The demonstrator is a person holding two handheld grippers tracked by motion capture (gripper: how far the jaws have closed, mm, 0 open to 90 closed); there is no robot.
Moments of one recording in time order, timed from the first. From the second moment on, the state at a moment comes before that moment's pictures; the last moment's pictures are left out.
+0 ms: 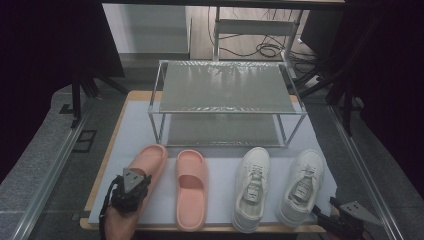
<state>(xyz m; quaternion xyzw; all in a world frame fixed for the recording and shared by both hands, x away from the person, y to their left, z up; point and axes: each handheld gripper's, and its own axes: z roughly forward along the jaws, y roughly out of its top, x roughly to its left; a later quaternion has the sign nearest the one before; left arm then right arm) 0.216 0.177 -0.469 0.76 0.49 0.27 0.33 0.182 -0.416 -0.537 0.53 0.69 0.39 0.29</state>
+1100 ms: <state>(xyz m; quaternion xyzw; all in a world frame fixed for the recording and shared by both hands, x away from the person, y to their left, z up) 0.276 0.119 -0.475 0.77 0.46 0.27 0.34 0.182 -0.416 -0.538 0.53 0.70 0.39 0.29</state>
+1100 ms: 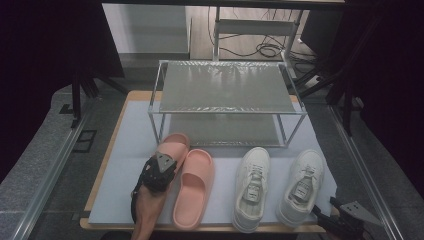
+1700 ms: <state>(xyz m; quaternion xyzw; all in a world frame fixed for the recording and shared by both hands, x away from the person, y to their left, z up) 0.325 0.100 -0.476 0.78 0.46 0.27 0.34 0.181 -0.417 -0.538 0.52 0.70 0.40 0.29</state>
